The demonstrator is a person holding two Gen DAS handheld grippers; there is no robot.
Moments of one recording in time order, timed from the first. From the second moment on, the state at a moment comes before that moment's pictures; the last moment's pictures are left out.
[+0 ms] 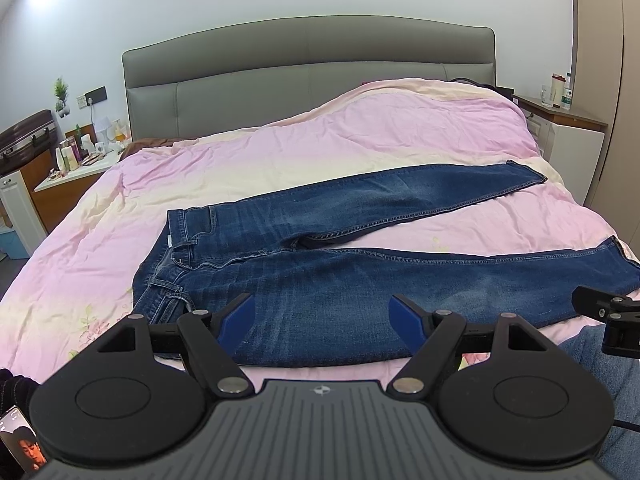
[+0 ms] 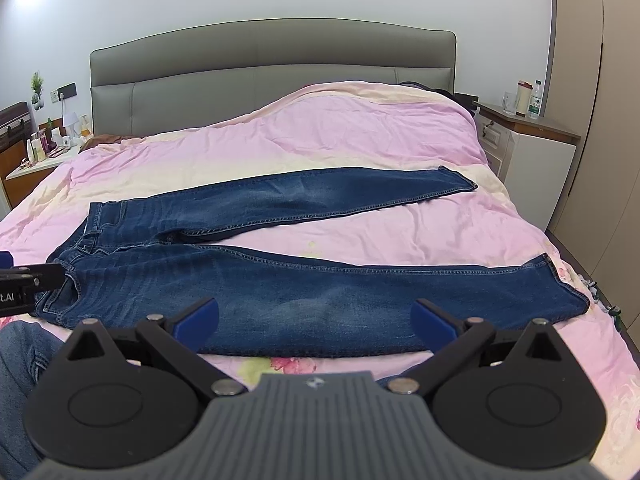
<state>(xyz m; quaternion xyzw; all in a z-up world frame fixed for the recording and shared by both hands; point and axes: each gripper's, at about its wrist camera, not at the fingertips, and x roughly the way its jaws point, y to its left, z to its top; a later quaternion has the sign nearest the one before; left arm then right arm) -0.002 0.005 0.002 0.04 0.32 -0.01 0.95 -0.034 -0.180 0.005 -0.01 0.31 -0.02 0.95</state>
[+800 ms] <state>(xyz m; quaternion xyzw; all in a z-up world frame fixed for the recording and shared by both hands) -0.002 0.007 0.001 0.04 0.32 -0.01 0.95 -0.033 -0.183 0.005 -0.01 0.31 -0.02 0.95</state>
